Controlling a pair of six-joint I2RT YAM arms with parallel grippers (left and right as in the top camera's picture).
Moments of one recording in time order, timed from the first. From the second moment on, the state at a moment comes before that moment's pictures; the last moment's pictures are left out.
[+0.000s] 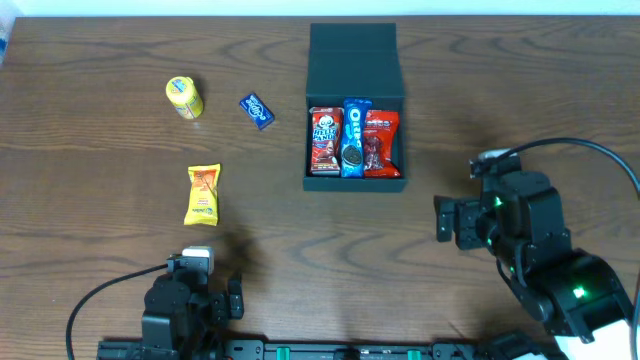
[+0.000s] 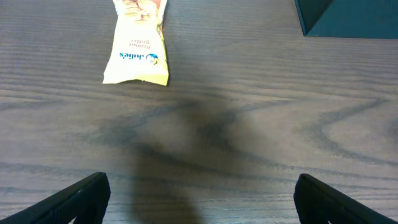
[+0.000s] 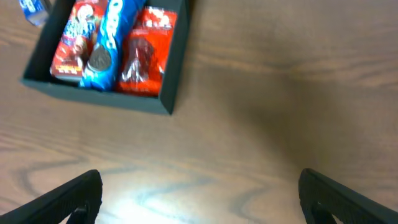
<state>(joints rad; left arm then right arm) -0.13 0.01 0.36 -1.10 0.01 -0.10 0.38 0.87 0.93 -0.91 0.12 0.22</state>
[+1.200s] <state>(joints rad) -0.13 0.01 0.33 -0.98 0.06 -0.12 0.38 0.87 0.93 -1.11 0.10 0.22</state>
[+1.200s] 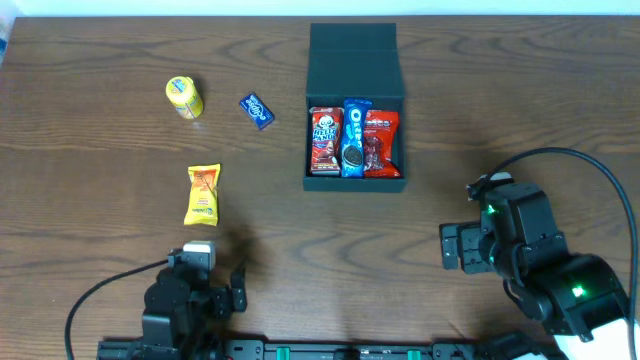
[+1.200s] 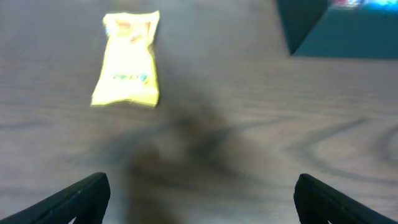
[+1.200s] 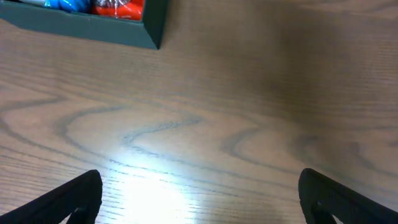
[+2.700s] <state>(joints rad) -0.13 1.01 1.18 -1.11 0.34 -0.15 0.38 0.87 0.92 -1.11 0.10 0.22</state>
